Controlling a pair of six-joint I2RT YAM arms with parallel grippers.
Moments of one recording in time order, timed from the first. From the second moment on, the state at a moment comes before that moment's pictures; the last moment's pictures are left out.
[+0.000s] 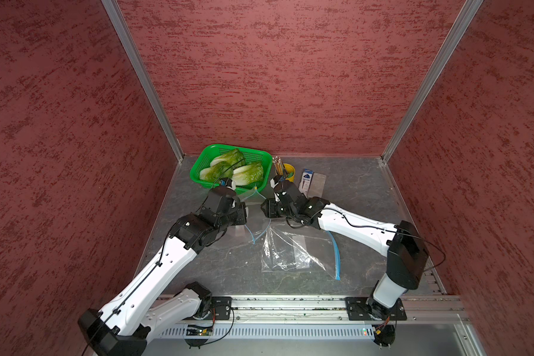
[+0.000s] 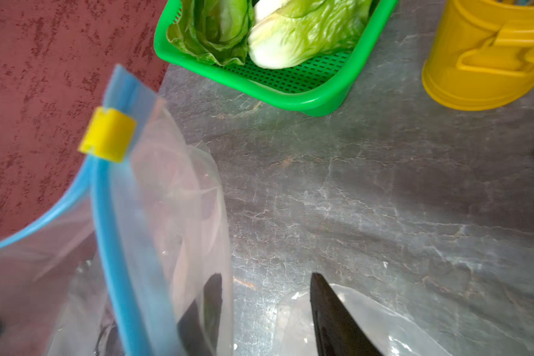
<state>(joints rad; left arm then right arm) -0.54 0.98 1.07 -0.80 -0.14 -0.52 0.88 1.72 1.37 -0.36 0.03 0.68</state>
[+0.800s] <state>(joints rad) -0.54 1.06 1.07 -0.80 -0.19 -0.48 0.89 1.70 1.45 -0.38 -0.02 0.64</state>
